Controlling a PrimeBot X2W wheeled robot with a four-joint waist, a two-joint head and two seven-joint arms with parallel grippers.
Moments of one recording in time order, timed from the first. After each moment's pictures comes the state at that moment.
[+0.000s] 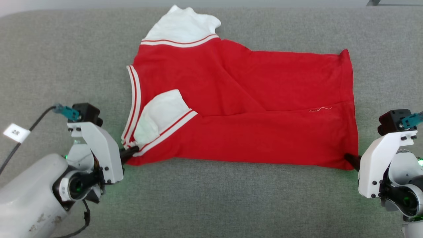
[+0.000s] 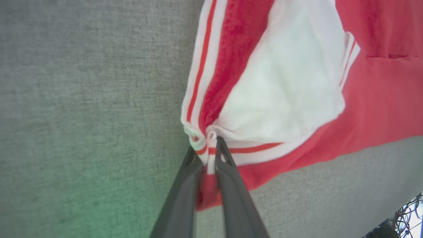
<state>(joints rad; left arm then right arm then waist) -0.77 0.78 -1.00 0.31 -1.44 0.13 0.39 -0.31 -0.19 -0.05 -0.01 0.37 0.13 1.00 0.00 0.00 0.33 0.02</state>
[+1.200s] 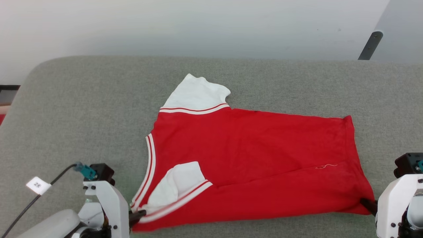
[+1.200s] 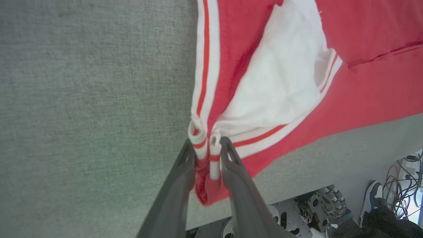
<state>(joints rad) -0.55 0.84 -1.06 0.16 -1.48 0.19 0.37 -0.07 -0.21 -0.14 -0.16 0.42 0.13 1.09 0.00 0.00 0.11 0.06</state>
